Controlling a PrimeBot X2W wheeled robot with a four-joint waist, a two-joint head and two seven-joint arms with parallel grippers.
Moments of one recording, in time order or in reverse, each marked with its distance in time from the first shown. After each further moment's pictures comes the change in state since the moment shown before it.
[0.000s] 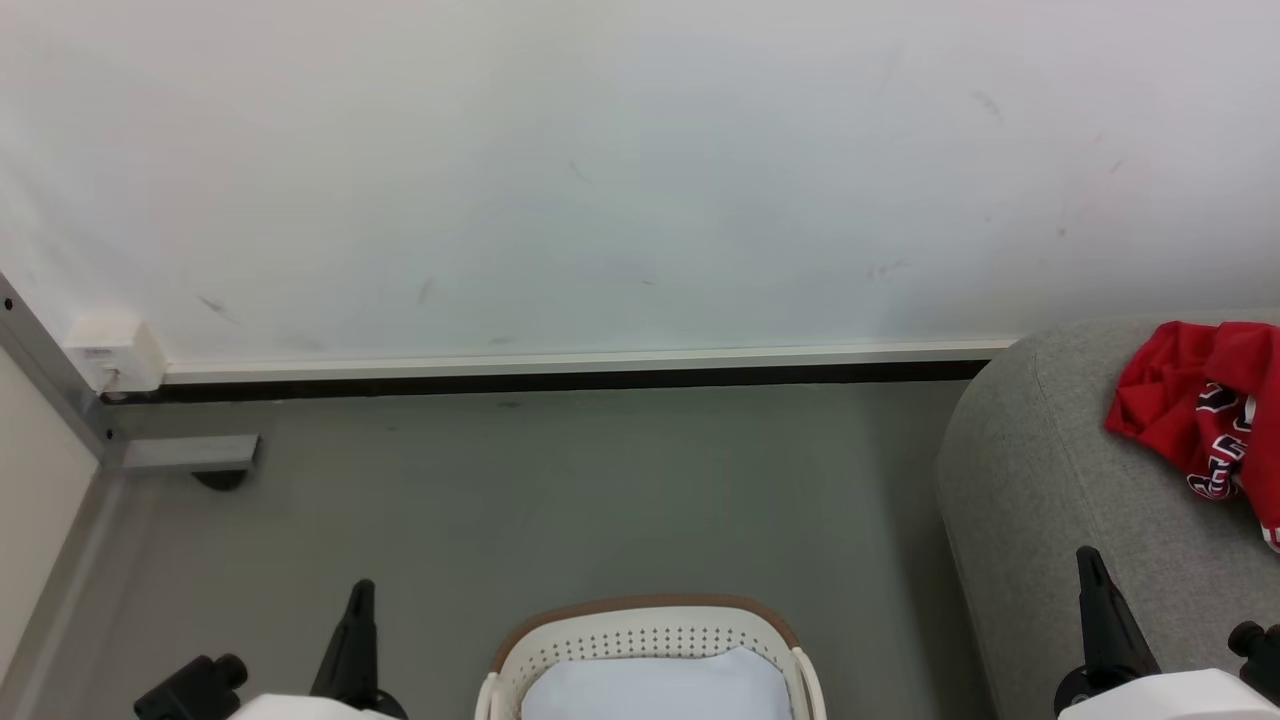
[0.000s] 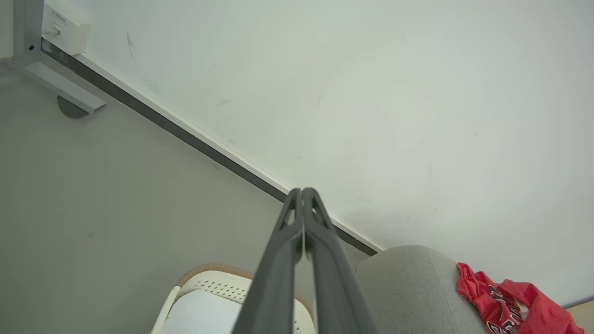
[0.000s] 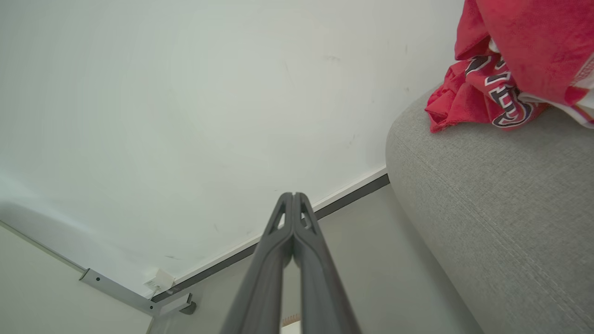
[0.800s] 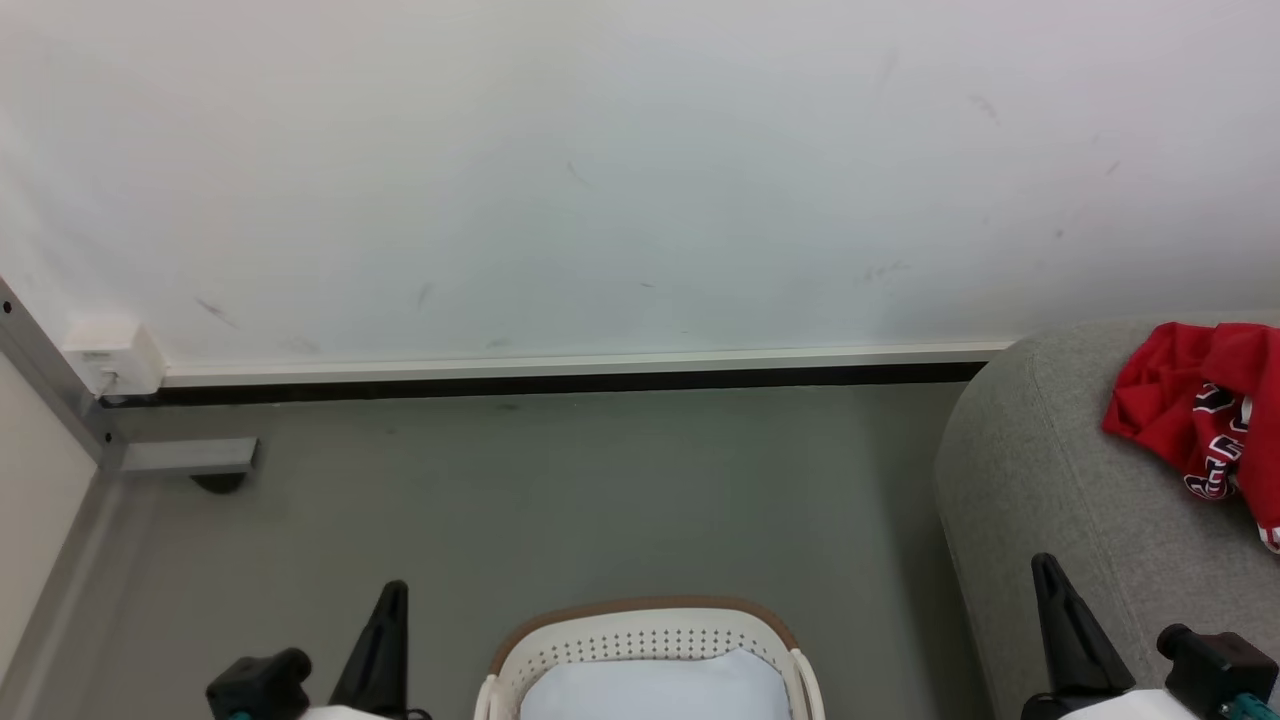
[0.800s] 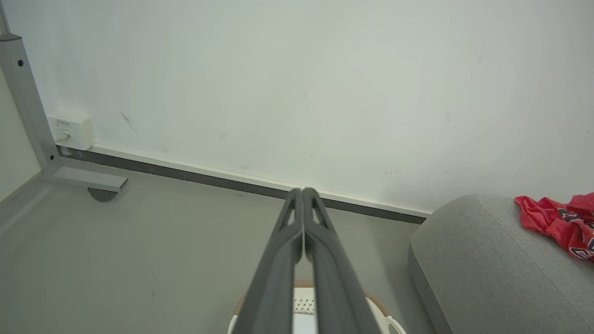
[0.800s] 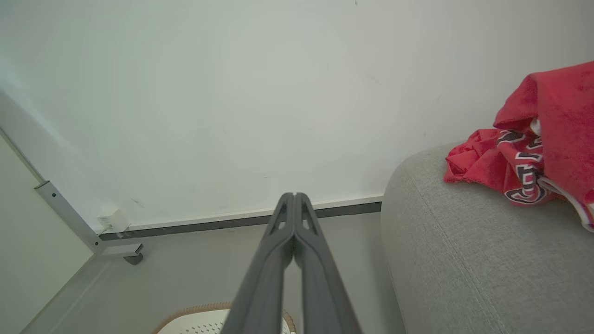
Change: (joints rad) left arm 0.002 0.000 -0.048 0.021 0.397 0.006 -0.102; right arm 0.000 -0.023 0.079 0.030 -0.348 0.000 -0.105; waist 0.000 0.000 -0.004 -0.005
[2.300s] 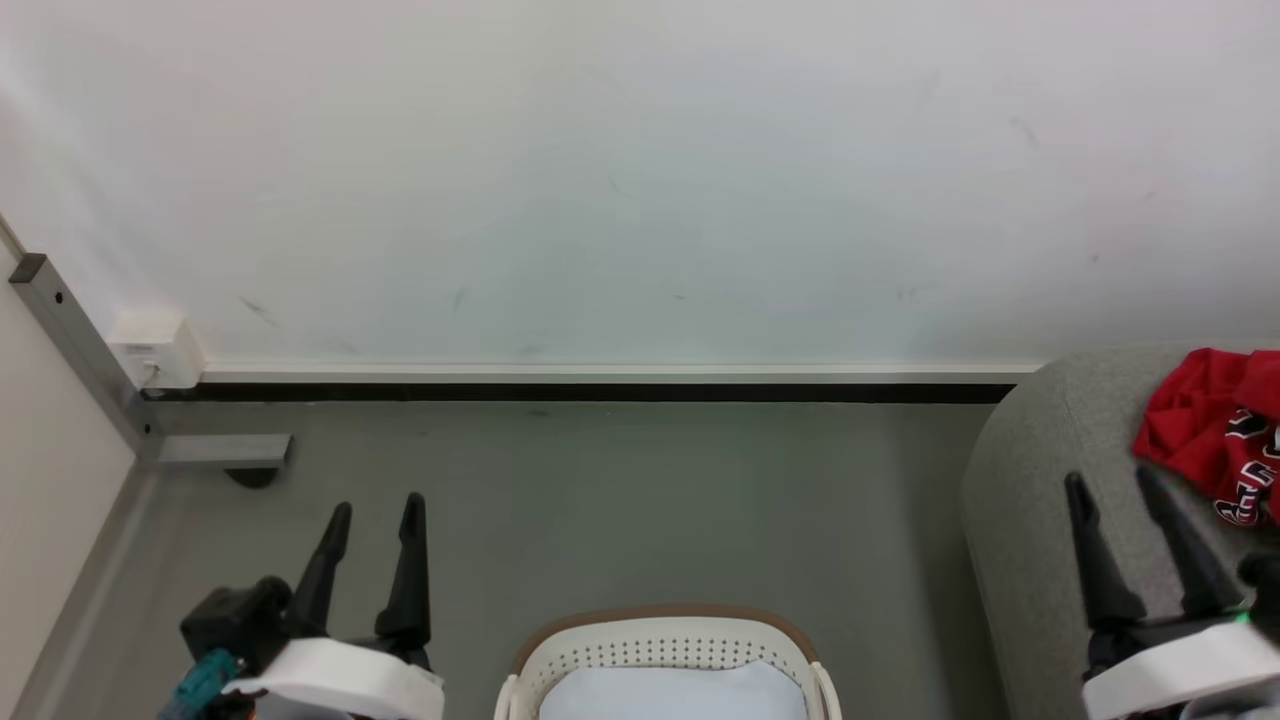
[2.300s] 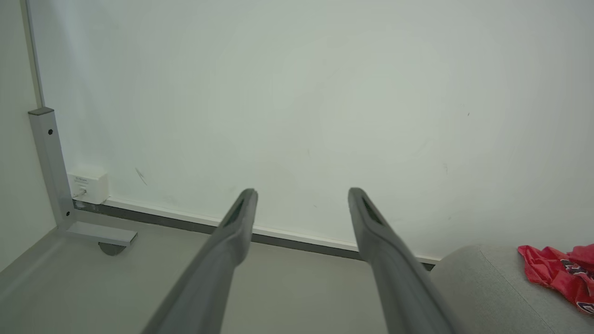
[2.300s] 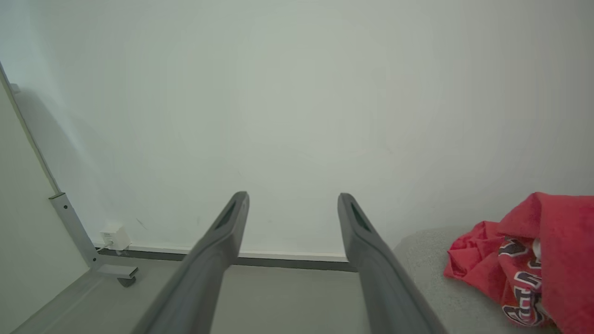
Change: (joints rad) left arm -0.093 0.150 -0.171 -0.103 -0.182 0.153 -0.026; right arm -0.103 -0.200 0.072 -0.064 0.114 0.000 -0.008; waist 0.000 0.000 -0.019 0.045
